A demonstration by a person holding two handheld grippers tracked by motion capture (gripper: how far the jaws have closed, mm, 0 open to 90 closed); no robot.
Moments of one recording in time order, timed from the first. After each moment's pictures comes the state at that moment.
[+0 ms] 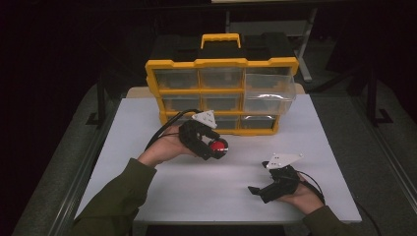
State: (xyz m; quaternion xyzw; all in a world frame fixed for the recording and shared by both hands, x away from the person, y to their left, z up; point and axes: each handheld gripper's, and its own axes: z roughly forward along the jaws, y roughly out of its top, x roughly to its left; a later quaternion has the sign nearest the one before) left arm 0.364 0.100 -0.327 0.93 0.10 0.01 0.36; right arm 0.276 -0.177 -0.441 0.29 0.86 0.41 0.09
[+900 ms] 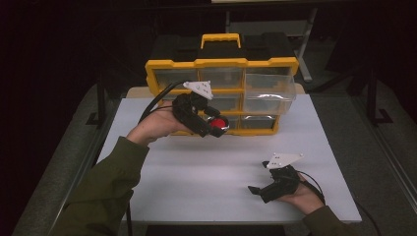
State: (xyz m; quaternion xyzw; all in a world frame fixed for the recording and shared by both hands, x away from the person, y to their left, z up) left arm 0.377 0.104 -0.247 0.92 0.09 0.01 0.39; right arm 0.276 -0.177 -0.440 0.29 0.86 0.42 0.09
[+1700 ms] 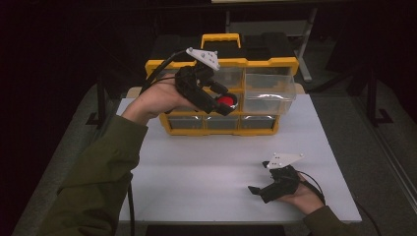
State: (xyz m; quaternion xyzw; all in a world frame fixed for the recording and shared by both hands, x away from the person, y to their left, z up) left arm 0.387 0.085 -0.182 0.91 0.06 0.02 0.40; right arm 0.276 -0.178 -0.440 0.29 0.86 0.42 0.09
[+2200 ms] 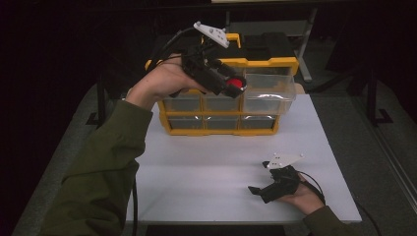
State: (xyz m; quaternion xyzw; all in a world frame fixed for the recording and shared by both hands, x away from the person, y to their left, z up) left arm 0.400 0.066 -0.145 0.91 0.06 0.03 0.41; right arm 0.275 -0.178 -0.440 0.29 0.86 0.42 0.09
